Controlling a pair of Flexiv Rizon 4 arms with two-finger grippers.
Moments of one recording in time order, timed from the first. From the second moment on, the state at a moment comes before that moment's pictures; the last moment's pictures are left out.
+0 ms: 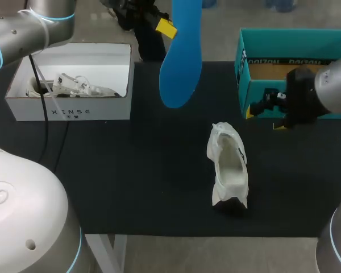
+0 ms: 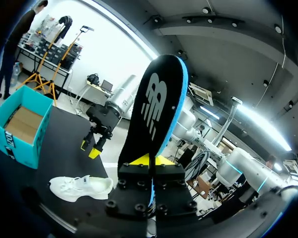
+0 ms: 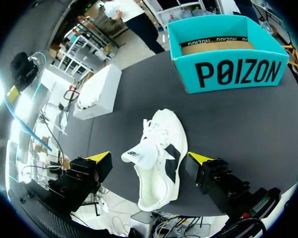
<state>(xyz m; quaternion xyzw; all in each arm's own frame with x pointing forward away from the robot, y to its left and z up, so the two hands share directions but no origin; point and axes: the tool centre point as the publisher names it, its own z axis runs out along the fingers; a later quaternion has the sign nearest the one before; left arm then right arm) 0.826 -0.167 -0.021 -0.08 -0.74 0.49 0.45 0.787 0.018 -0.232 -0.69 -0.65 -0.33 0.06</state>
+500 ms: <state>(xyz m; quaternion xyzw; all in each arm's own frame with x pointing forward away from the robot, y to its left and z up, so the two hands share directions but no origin) 0.826 -0.167 -0.021 -0.08 -0.74 0.49 0.45 0.789 0.026 -0.193 -0.64 -0.58 -0.41 0.30</state>
